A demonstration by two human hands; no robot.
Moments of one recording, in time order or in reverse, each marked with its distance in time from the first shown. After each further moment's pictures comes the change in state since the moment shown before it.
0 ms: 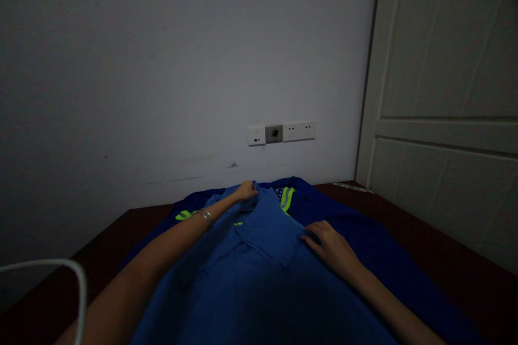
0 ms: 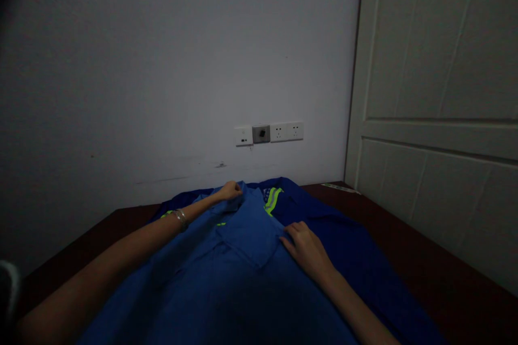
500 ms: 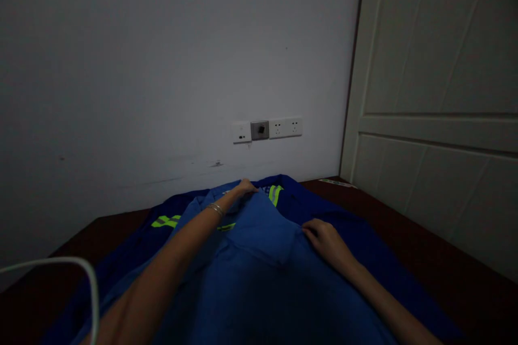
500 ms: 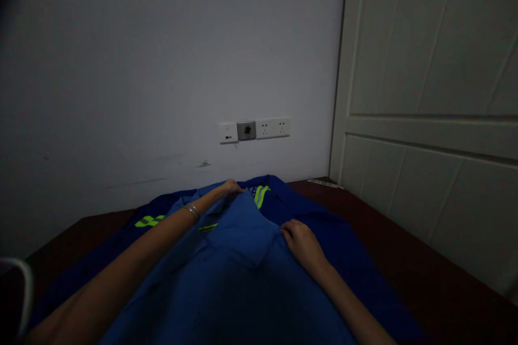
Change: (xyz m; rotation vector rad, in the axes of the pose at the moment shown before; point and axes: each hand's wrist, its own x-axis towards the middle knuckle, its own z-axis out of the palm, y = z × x) left_hand 0.052 0.035 0.033 -0.146 -0.075 -0.125; right_hand 0.004 0.034 -0.005 0.122 -0.051 0.197
